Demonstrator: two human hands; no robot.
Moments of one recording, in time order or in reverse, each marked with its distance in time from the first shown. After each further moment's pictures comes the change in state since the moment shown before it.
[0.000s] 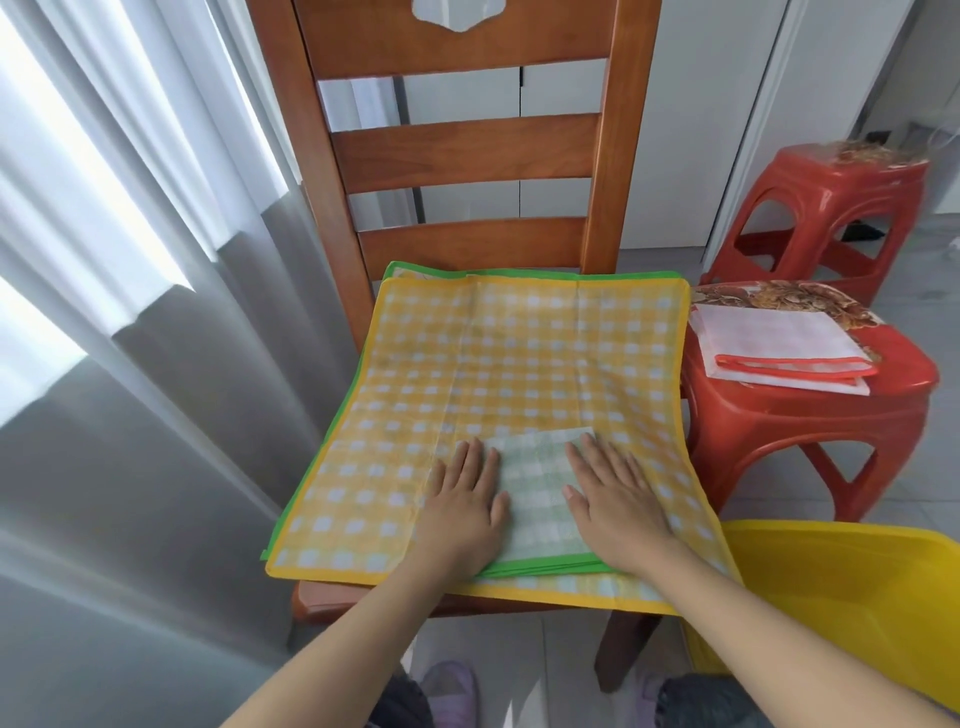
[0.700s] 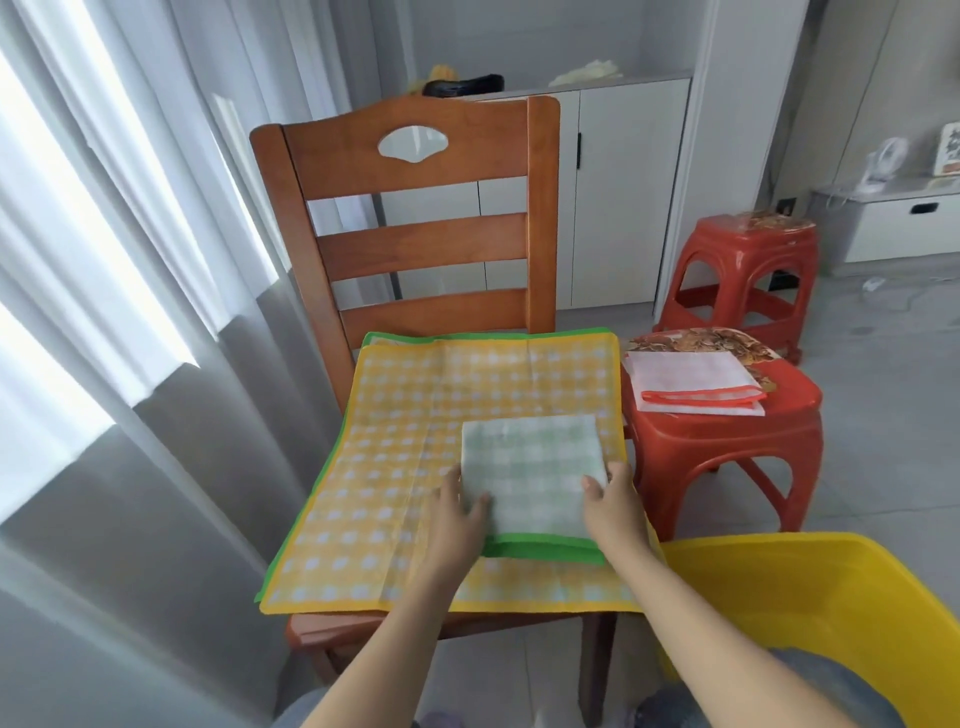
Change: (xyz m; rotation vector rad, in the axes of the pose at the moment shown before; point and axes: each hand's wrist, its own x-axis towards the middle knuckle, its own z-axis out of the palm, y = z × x) left_hand -0.026 0.059 -0.044 -0.988 0.253 -0.228; right_hand -0.040 0.008 -0.049 0.863 0.352 0.478
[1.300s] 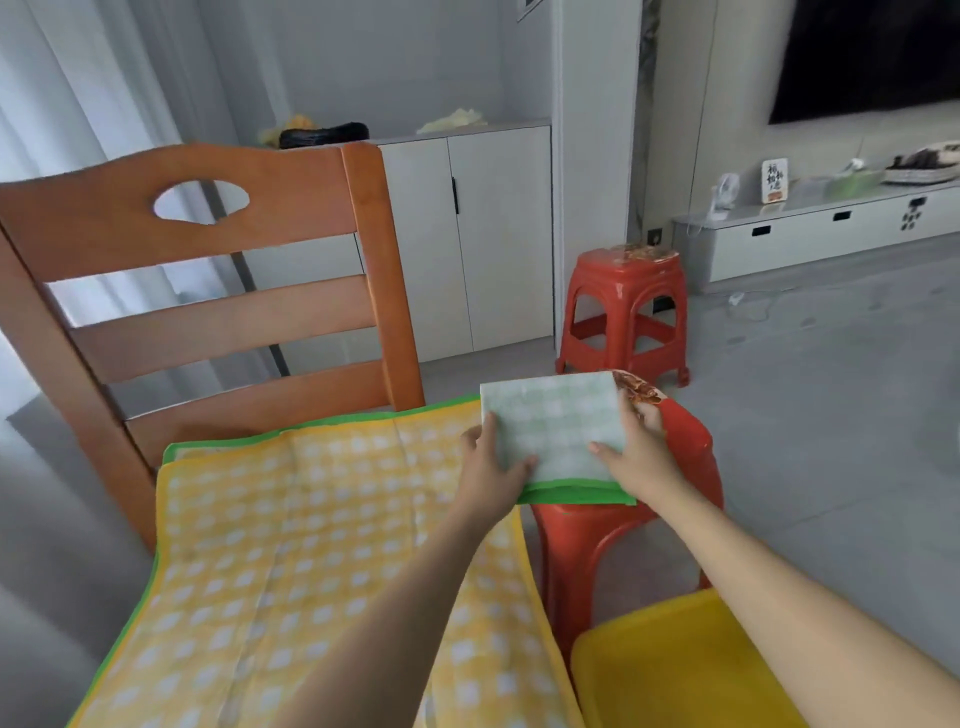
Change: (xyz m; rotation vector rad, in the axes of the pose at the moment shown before) left_hand 0.121 0.134 0.179 0.182 -0.312 0.367; right_hand 0.177 0.016 -0.157 -0.151 0.134 -0.257
